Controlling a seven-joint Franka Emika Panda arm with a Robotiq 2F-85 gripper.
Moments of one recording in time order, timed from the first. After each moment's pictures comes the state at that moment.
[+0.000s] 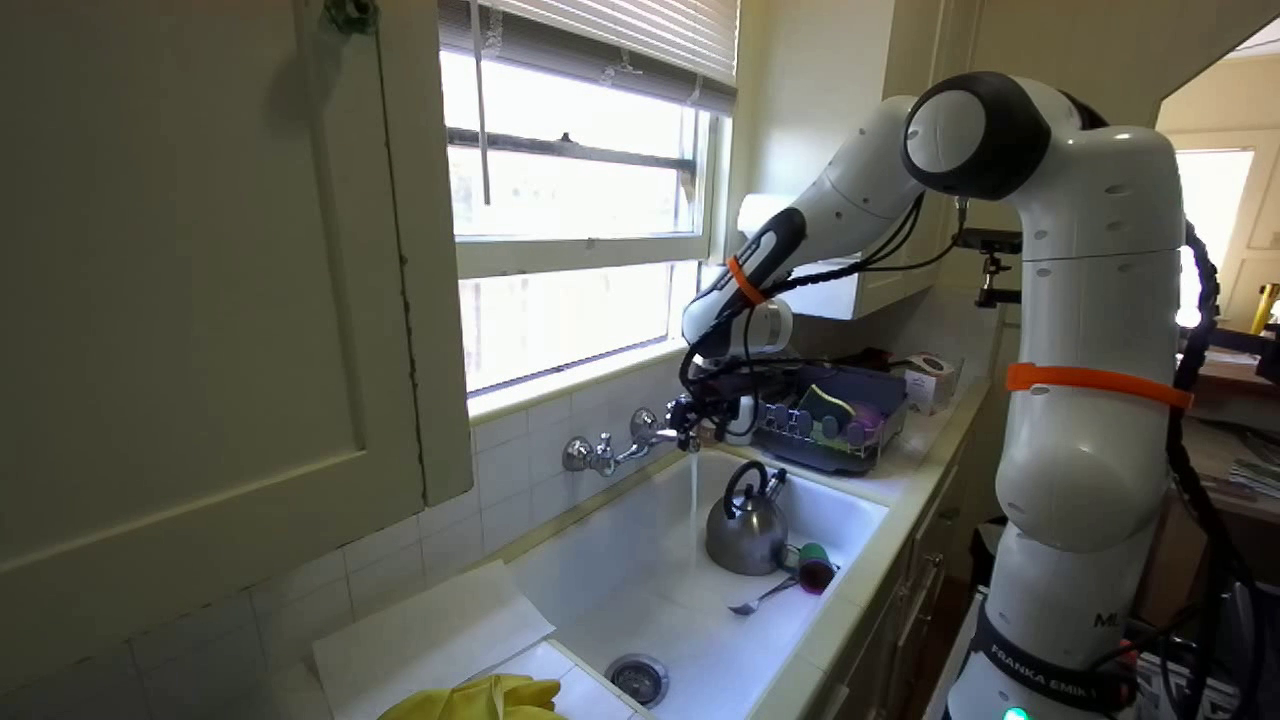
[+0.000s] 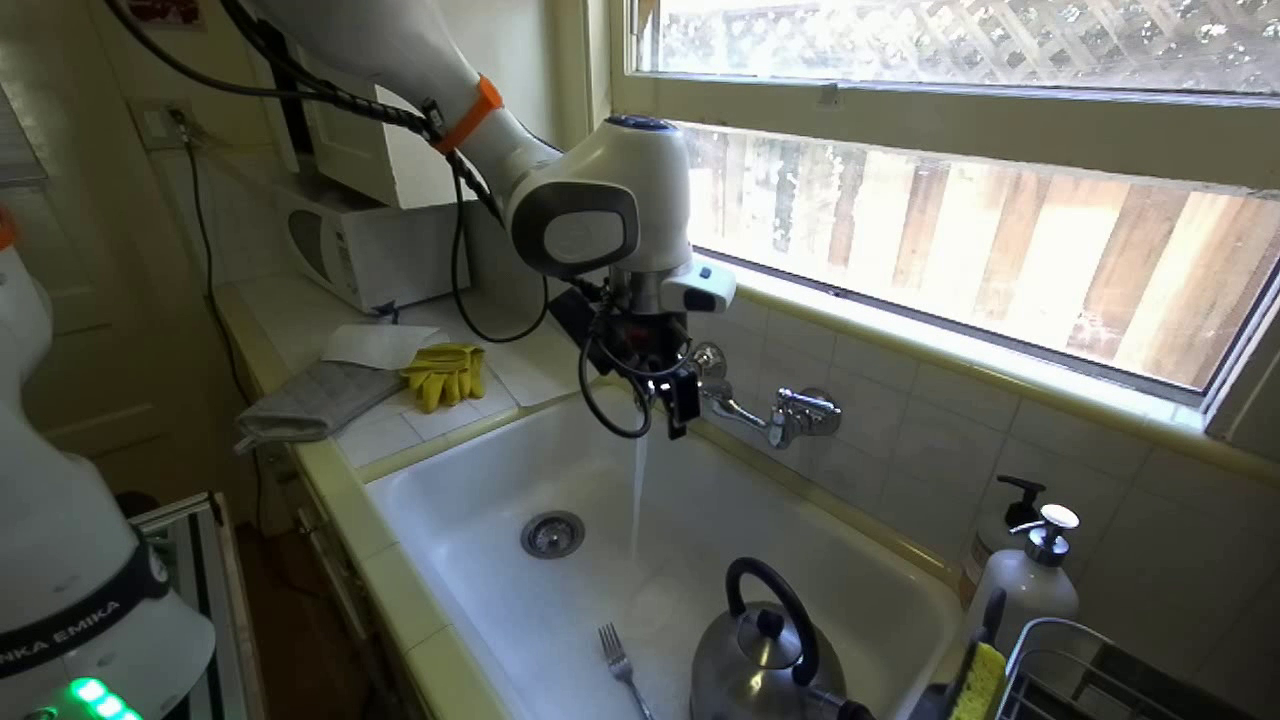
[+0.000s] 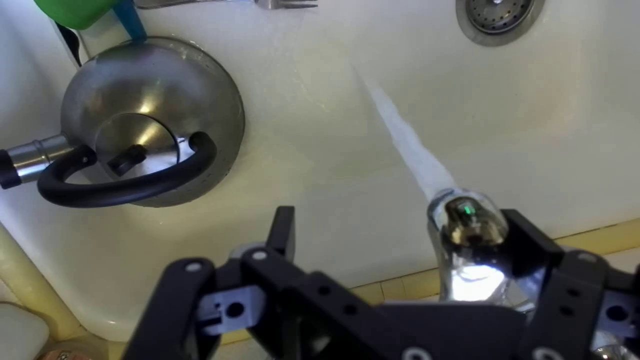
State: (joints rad) arm -0.13 0.15 -0.11 -2.30 0.12 2.57 -0.14
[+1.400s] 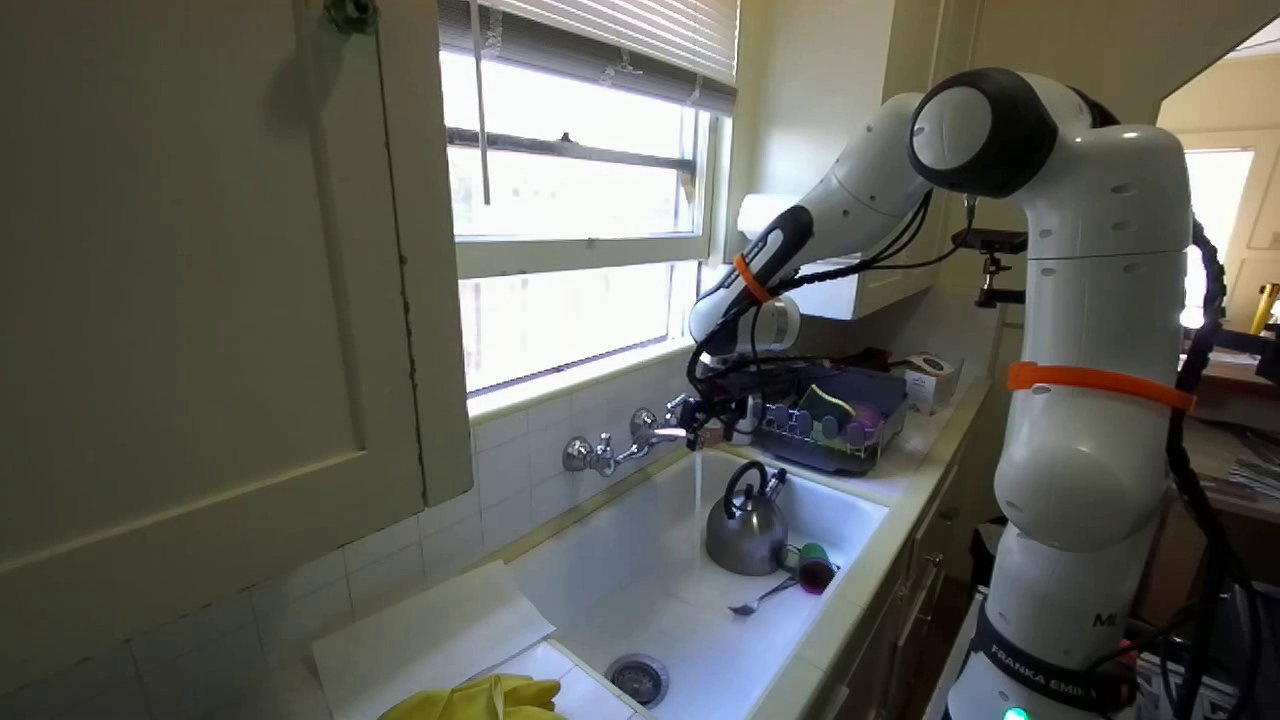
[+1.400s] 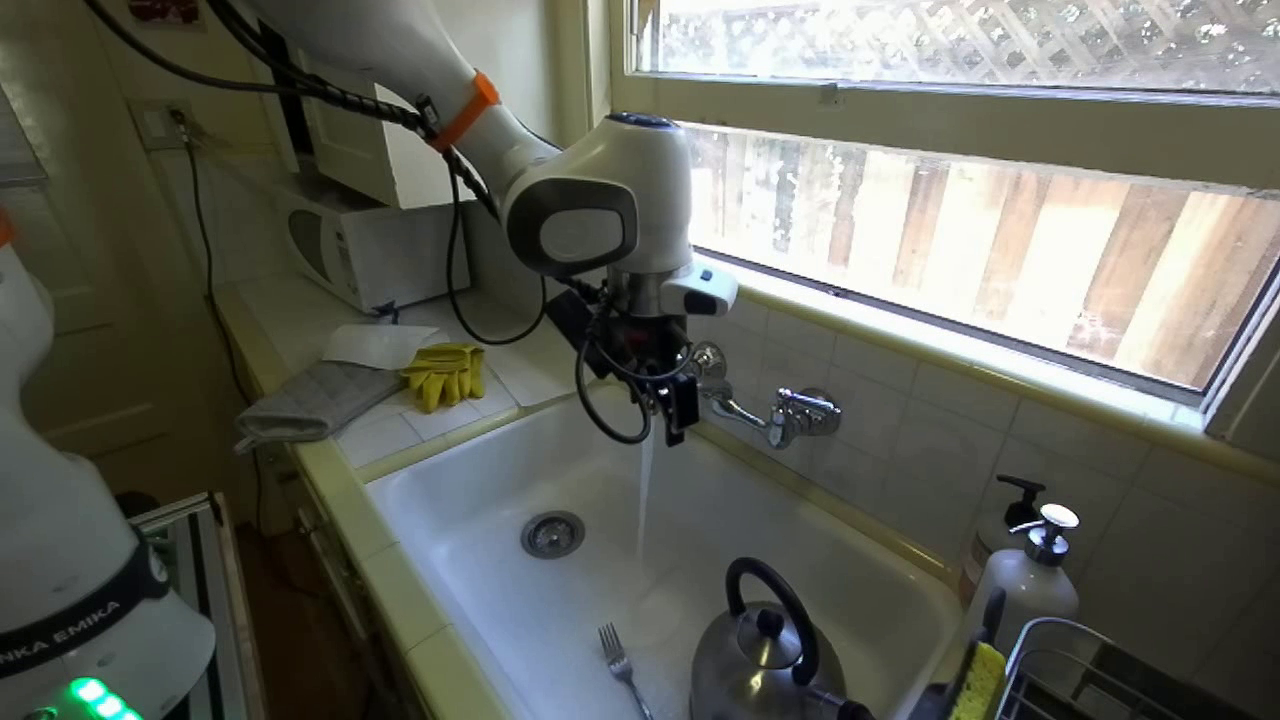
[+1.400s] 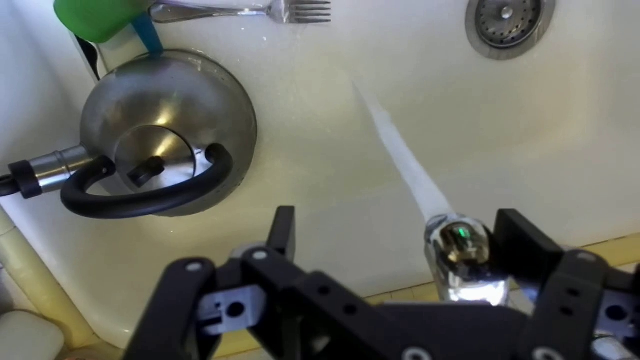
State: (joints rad) arm -0.14 0.13 -0.13 -2.31 0.11 2.54 -0.16
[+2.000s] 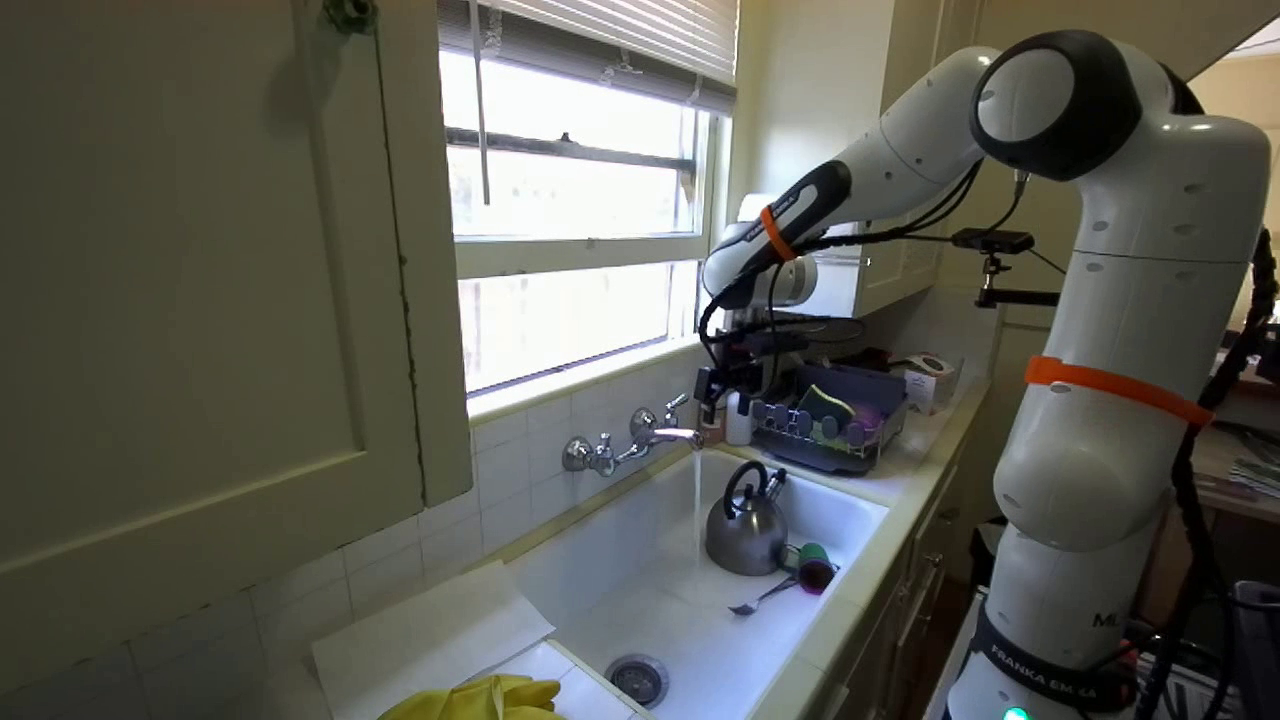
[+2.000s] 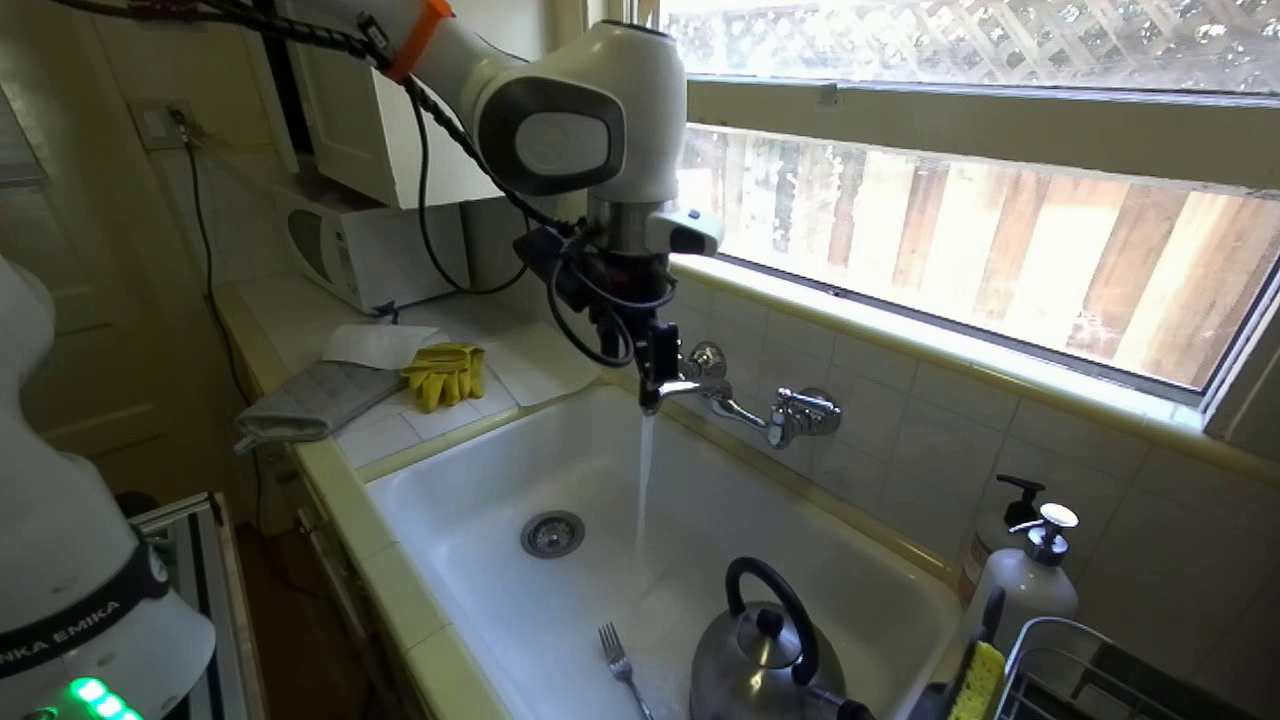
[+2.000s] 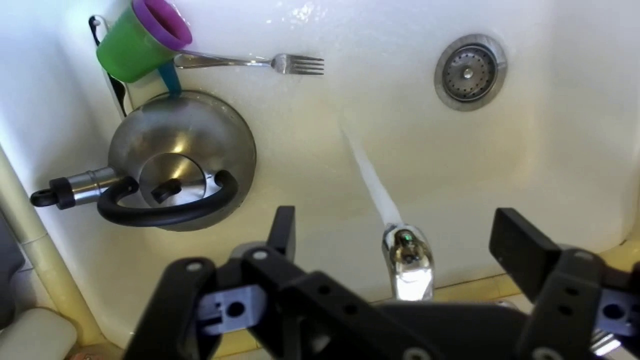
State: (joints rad) arm -0.15 -0.05 -0.13 -2.31 0.06 2.28 -0.18
